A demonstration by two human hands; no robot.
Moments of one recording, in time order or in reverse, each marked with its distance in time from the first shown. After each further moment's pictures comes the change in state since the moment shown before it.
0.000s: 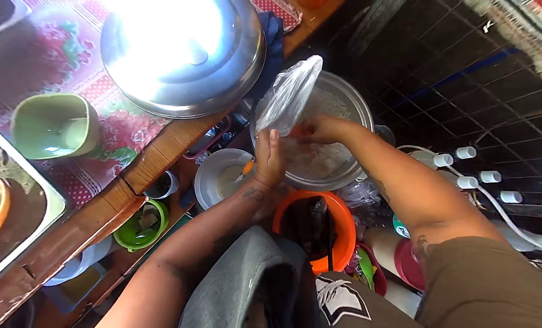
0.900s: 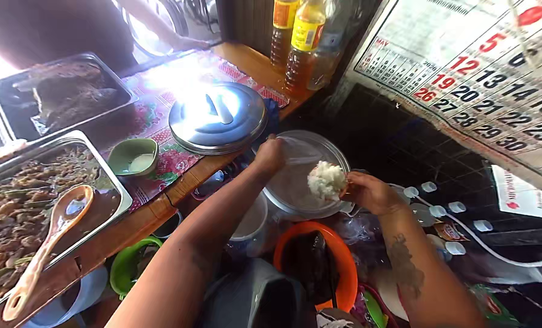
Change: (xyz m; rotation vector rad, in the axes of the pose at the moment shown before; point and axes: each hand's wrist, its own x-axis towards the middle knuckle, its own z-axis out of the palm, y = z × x) left_hand 0.097 0.084 -0.004 0.976 -0.603 -0.137; right_hand -0.181 -0.047 0.024 1.131 0.535 0.008
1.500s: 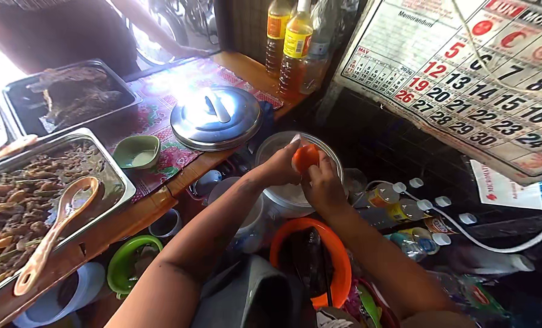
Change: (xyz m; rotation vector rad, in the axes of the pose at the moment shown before) left_hand -0.065 0.045 -0.018 -0.419 -0.237 0.268; right_hand -0.002 0.025 0.094 -1.307 0.399 -0.784
